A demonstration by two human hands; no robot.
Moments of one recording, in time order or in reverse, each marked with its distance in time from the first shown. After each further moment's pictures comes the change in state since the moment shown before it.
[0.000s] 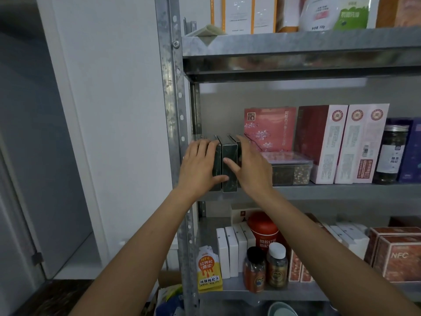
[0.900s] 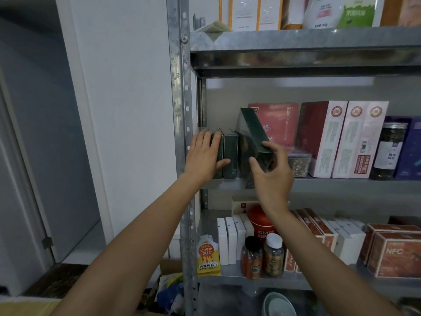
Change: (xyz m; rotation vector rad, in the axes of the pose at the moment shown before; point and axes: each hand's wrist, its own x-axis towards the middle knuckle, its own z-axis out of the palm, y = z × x) left_hand 0.001 0.011 -0.003 0.083 -0.068 -0.052; right_hand -0.064 -0.010 -0.045 0.627 0.344 0.225
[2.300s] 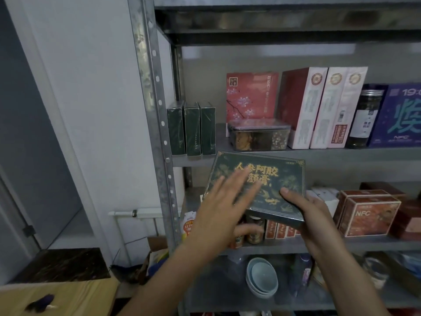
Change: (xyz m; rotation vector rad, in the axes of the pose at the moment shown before) left_hand -0.147 0.106 -0.012 -0.187 -0.049 0.339; right_hand -0.059 0.037 -0.129 0.450 -0.204 0.870
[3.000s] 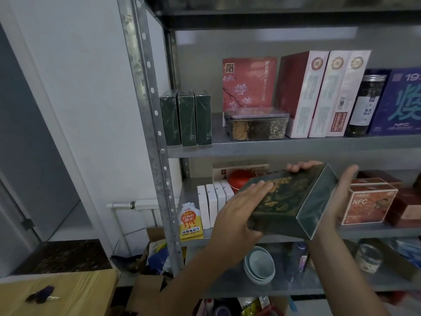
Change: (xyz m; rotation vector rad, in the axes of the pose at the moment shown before) left_hand -0.007 0.043 0.012 -0.743 -0.045 -0.242; right_hand 0.002 -0.014 0.018 0.459 0.145 -0.364
